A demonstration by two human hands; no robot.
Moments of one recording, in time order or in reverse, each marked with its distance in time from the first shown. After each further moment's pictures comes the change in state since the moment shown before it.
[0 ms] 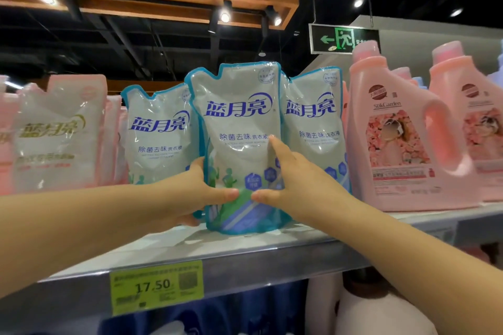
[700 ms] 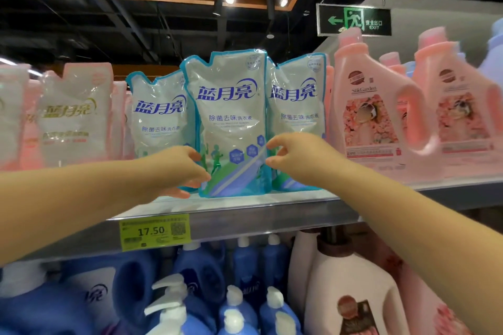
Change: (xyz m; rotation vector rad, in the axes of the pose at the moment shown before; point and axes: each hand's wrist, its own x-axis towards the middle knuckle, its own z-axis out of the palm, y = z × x) left_hand -0.047 0.019 0.006 0.148 0.077 -0.100; right_hand -0.022 0.014 -0.037 -0.039 -0.097 0.025
